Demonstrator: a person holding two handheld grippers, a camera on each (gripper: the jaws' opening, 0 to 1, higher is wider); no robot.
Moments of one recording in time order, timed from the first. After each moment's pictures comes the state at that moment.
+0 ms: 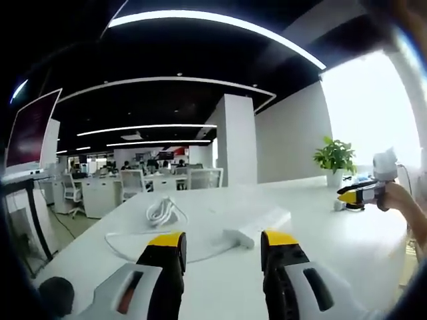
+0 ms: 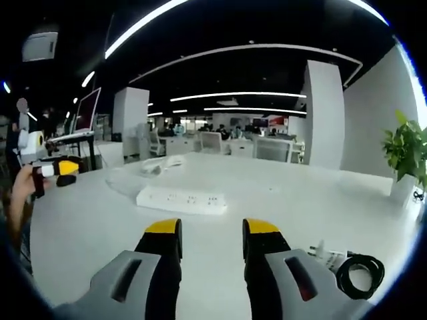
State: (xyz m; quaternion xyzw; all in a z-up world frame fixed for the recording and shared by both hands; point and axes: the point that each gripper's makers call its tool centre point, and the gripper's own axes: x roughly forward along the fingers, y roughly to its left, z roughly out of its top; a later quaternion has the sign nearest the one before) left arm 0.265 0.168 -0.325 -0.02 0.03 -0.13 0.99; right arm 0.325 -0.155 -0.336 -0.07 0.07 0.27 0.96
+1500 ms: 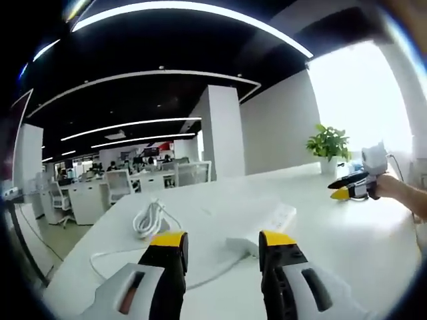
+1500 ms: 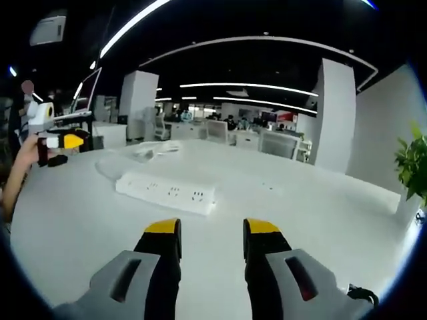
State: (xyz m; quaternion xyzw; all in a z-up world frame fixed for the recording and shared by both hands) left arm 0.330 0.160 -0.327 0.03 0.06 -0.18 0.98; right arm 0.386 -0.158 -0.360 -0.12 0.09 0.29 0.94
